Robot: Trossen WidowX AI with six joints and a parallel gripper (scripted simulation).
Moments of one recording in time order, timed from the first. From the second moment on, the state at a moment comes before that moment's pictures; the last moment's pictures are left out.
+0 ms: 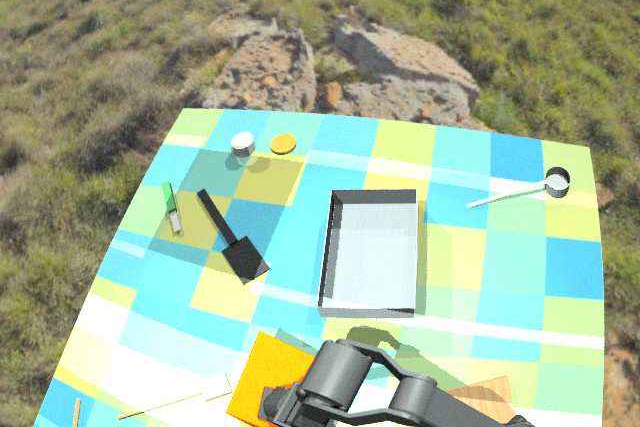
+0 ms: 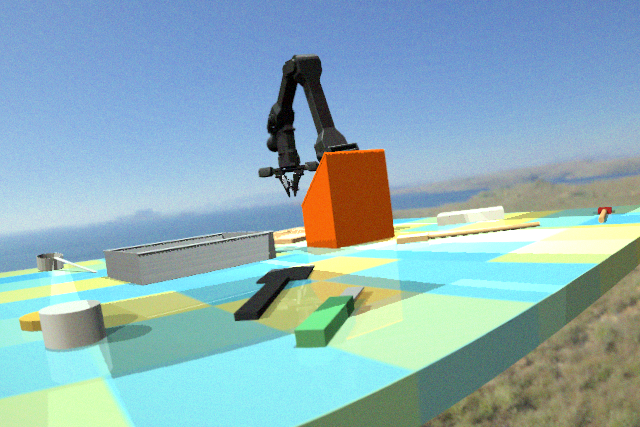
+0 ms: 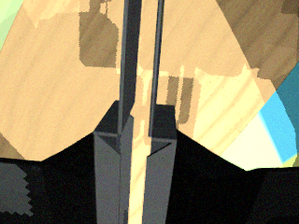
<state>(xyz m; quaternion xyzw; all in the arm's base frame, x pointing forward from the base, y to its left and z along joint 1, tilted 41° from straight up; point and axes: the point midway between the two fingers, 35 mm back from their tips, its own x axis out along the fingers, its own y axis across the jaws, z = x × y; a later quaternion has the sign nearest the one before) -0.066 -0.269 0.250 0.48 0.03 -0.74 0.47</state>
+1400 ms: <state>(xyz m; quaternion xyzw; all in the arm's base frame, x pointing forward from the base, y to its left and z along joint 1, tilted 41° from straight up) -0.072 -0.313 0.196 0.48 0.03 -0.74 0.47</state>
